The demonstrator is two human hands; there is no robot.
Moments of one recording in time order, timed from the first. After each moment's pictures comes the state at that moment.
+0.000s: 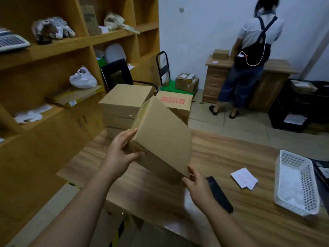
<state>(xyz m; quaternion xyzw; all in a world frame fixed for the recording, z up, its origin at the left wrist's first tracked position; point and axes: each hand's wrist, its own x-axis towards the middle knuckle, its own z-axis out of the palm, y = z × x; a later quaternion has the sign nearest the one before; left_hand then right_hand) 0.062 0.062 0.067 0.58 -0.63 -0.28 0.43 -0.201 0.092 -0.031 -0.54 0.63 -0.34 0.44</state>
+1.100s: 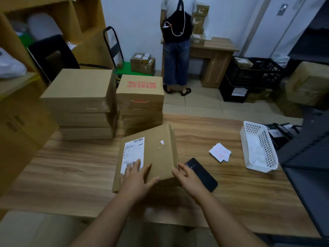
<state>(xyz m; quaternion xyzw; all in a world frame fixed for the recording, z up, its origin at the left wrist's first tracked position) 0.016 0.037 -0.076 0.59 -0.76 -0.26 0.02 -0.184 0.091 -0.057 -0.38 0.71 -0.32 0.51</state>
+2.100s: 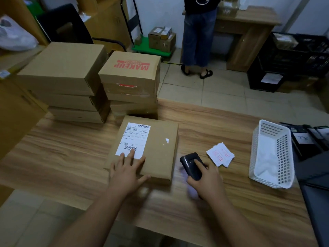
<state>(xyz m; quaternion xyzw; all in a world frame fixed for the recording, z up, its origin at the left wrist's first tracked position) -0.062 0.021 -0.110 0.66 -0.73 -0.15 -0.09 -0.335 0.065 -0.119 -0.56 0.79 -0.09 0.22</state>
